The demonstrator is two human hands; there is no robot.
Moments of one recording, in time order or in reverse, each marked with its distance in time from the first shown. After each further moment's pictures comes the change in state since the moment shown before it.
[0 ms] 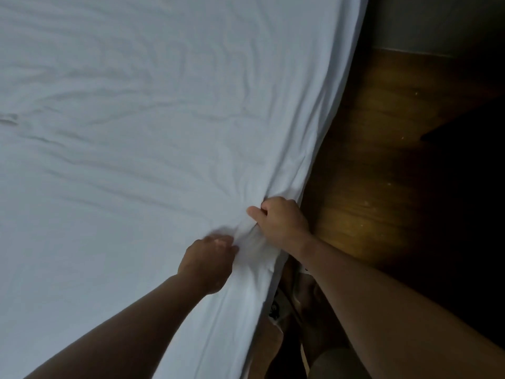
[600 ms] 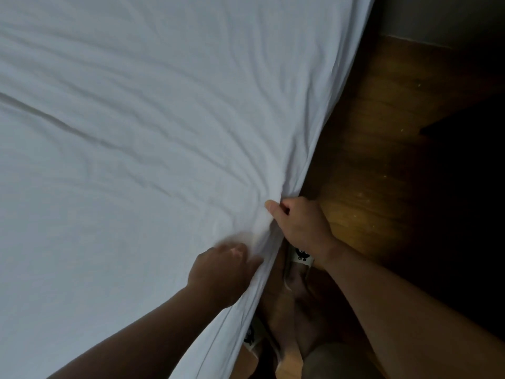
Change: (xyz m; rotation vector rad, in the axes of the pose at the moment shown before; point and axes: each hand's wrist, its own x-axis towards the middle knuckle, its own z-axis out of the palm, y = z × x) left_hand -0.031 0.030 0.034 0.003 -0.040 0.072; right_hand -0.029 0.047 -0.003 0.089 0.044 -0.040
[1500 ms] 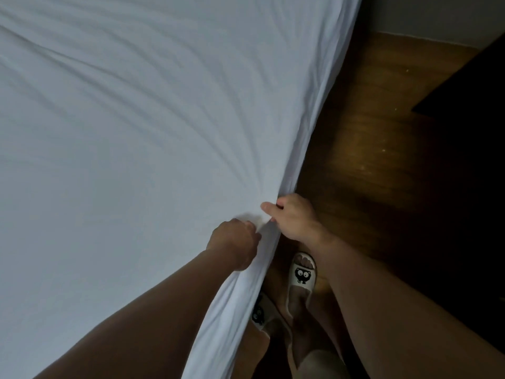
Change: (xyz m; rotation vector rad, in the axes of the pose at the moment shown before) left_hand -0.075 -0.027 0.111 0.095 -0.026 -0.025; right_hand -0.120 0.016 0.119 -0.010 -0.053 0.101
